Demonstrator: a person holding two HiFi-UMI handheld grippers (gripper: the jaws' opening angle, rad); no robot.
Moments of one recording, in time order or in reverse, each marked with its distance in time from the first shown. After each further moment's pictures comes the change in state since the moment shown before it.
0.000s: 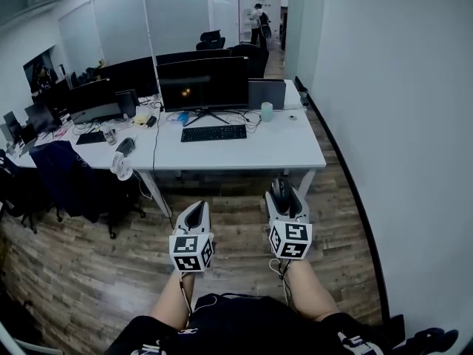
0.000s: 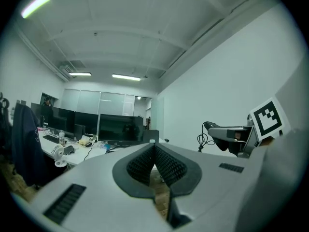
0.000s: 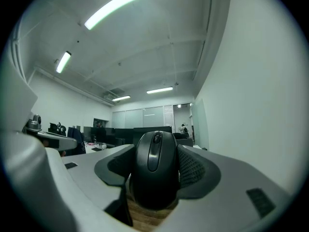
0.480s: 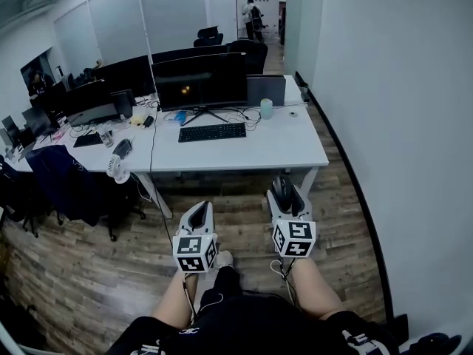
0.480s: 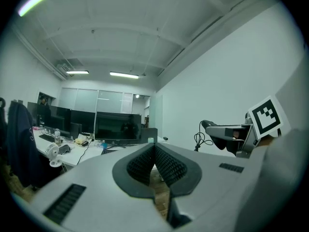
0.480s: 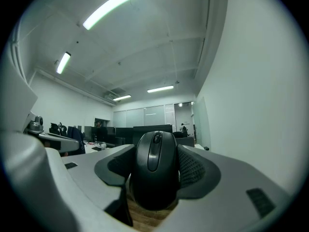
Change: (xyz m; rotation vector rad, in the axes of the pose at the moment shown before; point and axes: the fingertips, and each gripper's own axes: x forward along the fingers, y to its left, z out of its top) left arm 0.050 -0.004 -0.014 0.010 0.019 -0.017; right arm 0.041 -0.023 -0.015 0.004 0.010 0.022
